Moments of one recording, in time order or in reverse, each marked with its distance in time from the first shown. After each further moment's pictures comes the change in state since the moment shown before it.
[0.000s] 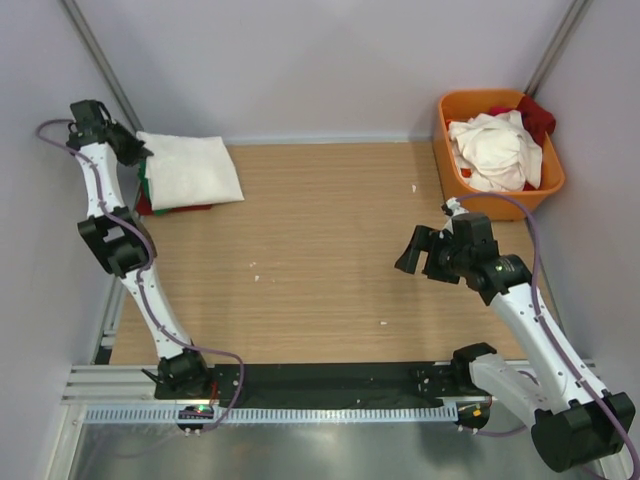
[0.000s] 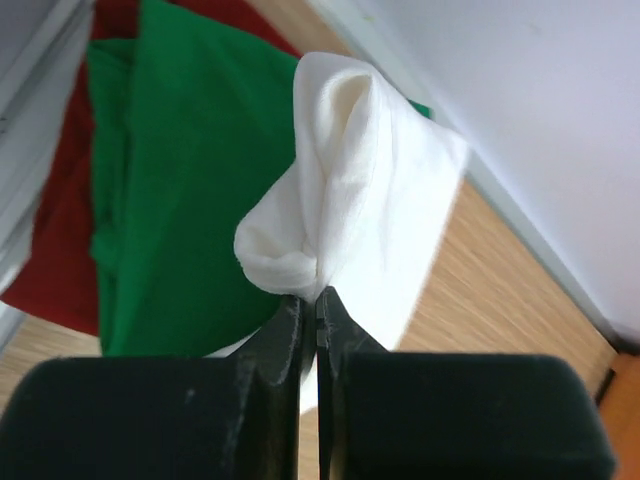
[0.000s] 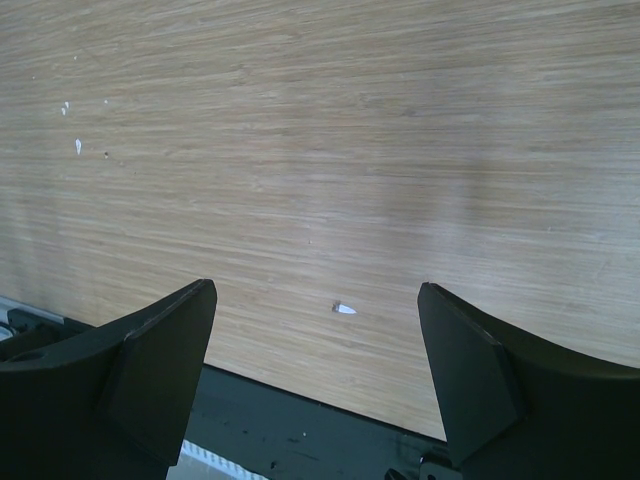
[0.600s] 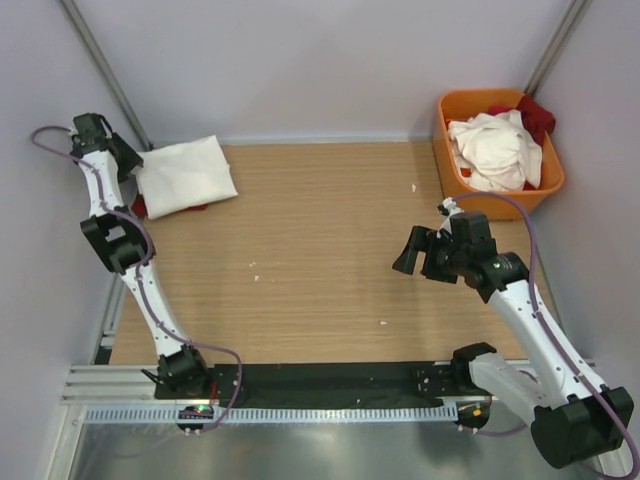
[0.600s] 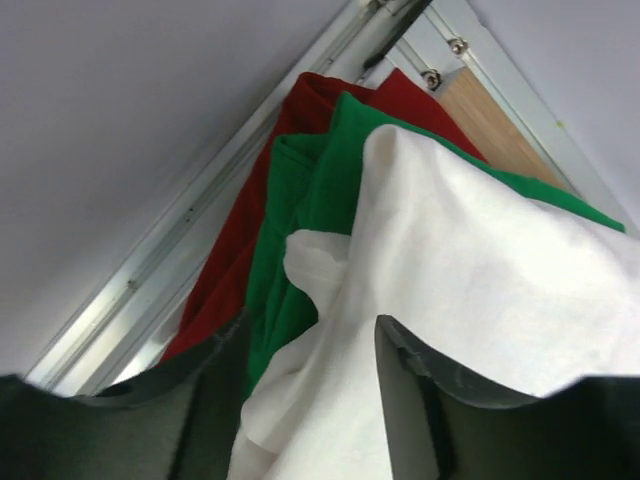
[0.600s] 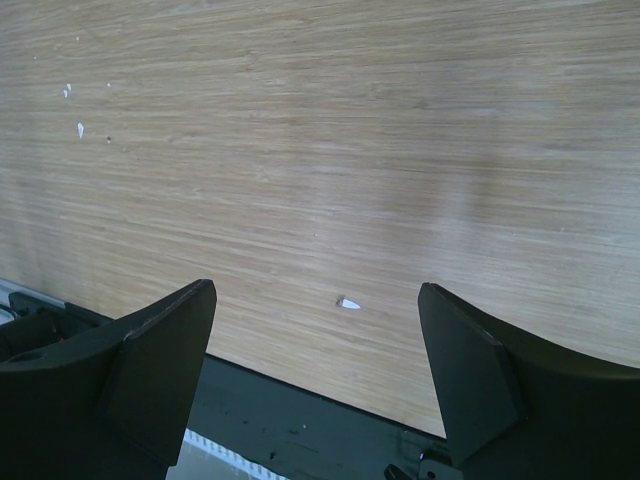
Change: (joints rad) left arm 0.053 0.188 0.083 0.016 -0.206 0.111; right arm 0.001 0.024 0.000 0.002 -0.035 -0.017
